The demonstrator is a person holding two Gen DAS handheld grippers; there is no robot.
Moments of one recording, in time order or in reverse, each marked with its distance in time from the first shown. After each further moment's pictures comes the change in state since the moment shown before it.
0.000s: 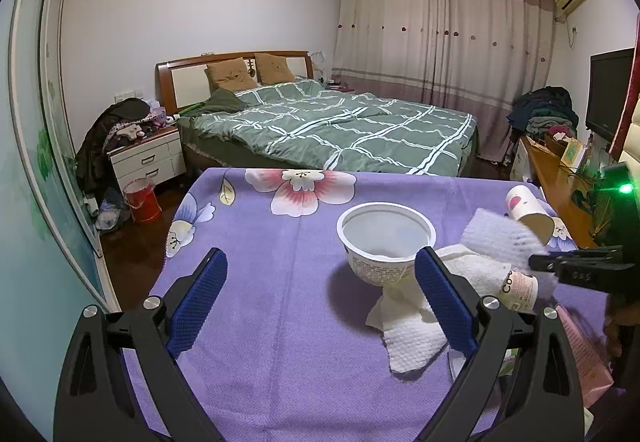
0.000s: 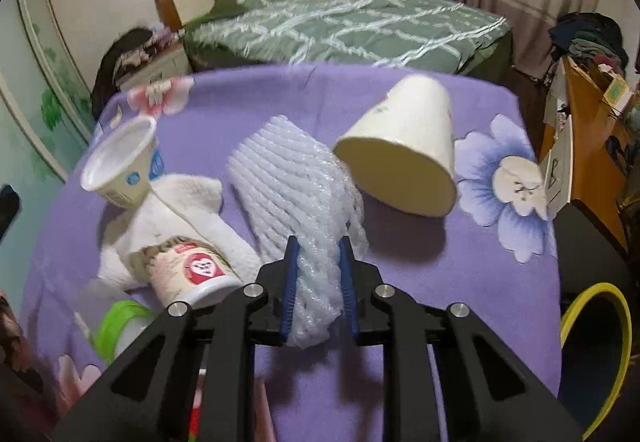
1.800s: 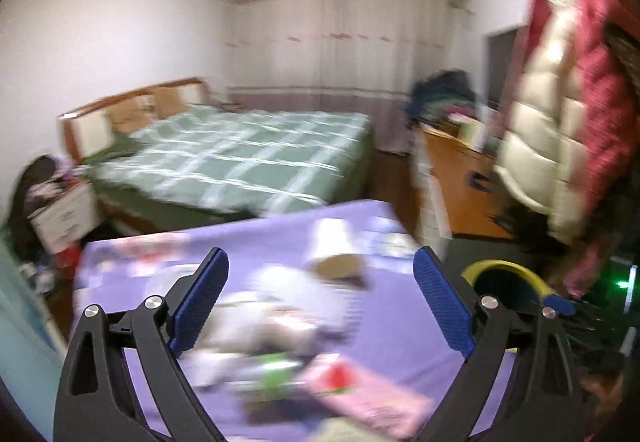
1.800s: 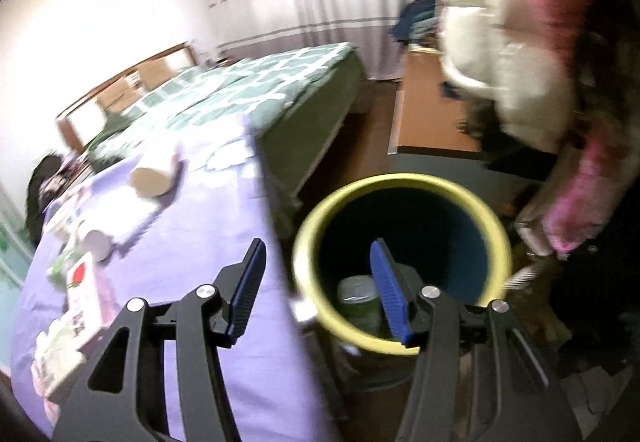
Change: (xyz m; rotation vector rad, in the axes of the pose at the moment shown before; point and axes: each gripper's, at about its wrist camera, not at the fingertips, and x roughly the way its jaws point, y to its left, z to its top) left arm -0.095 -0.152 0.062 0.172 -0.054 -0.272; right arm -0.172 -0.151 -0.157 0.364 -0.264 -0.267
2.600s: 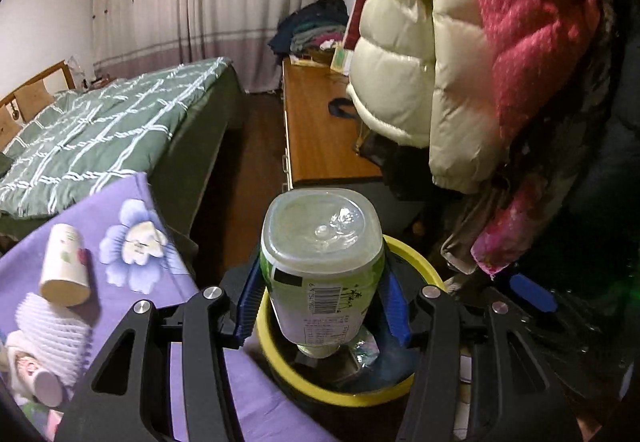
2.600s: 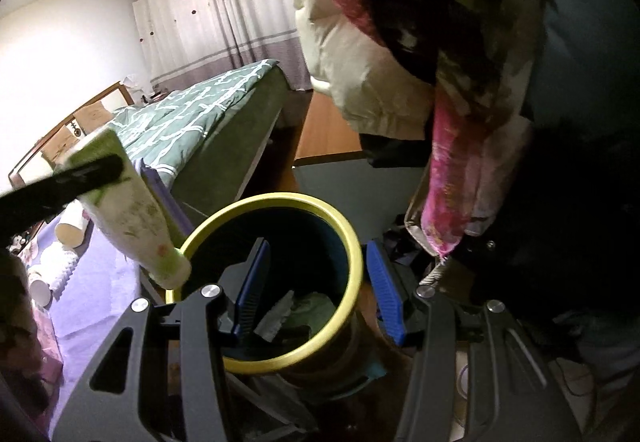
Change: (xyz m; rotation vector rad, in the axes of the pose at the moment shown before) left arm 0.139 -0.306 -0.016 0.225 0.256 -0.450; right arm -0.028 -0.144 -0.003 0.204 -0.065 -0.200
